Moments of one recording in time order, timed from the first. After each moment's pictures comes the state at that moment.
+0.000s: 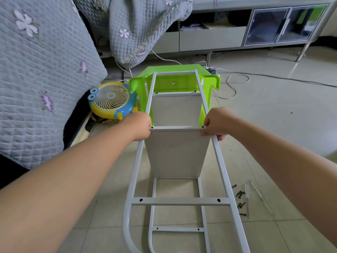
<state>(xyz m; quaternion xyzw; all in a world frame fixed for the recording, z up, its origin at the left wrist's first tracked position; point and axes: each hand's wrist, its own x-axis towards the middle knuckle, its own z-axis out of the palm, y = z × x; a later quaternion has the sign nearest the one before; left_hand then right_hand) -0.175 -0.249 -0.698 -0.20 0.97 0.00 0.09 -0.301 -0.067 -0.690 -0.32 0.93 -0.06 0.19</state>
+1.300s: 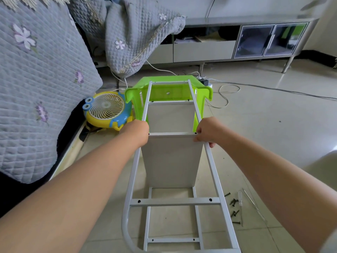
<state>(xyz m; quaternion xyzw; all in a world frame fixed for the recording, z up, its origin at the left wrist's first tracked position) -0.188 -0.241 -0.697 -0.26 0.96 -0.03 0.09 -0.308 -0.078 -0.690 -0.32 0.93 0.01 0.18</state>
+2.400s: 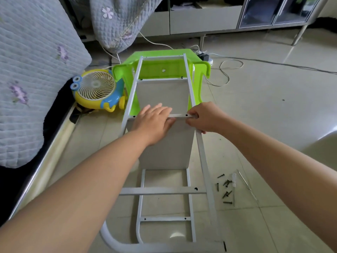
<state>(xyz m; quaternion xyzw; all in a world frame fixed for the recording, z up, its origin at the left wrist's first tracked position) -0.211 -0.188 -0.729 -0.12 0.99 0.01 -0.01 -0.313 -0.053 -0.709 -0.40 0.89 -0.16 0.13</state>
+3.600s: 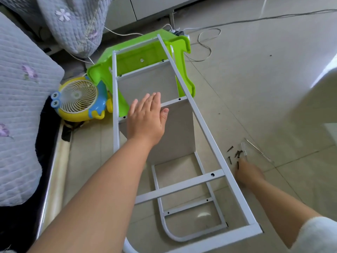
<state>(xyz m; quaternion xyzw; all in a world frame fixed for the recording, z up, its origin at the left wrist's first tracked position) -0.202 -0.187 -0.751 -0.11 0.99 -0.02 -0.09 -0.242 0.070 -0.949 0.03 0.96 -0.11 0.26</state>
